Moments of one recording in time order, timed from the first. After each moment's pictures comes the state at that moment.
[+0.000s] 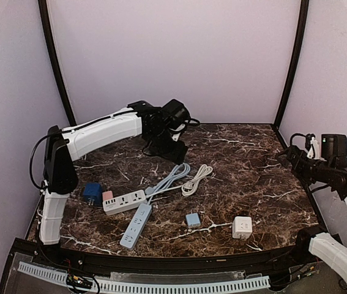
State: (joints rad) left arm -0.87 2.21 2.17 -1.09 -0.14 -0.34; right arm 0.07 0.62 0.73 -0.73 -0.22 0.62
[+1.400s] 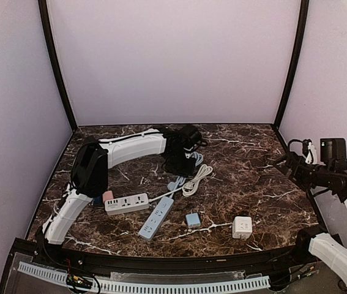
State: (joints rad) left arm -0.87 2.48 2.24 -0.99 -0.06 -0.49; right arm 0.07 0.60 0.71 -0.79 -0.30 0.60
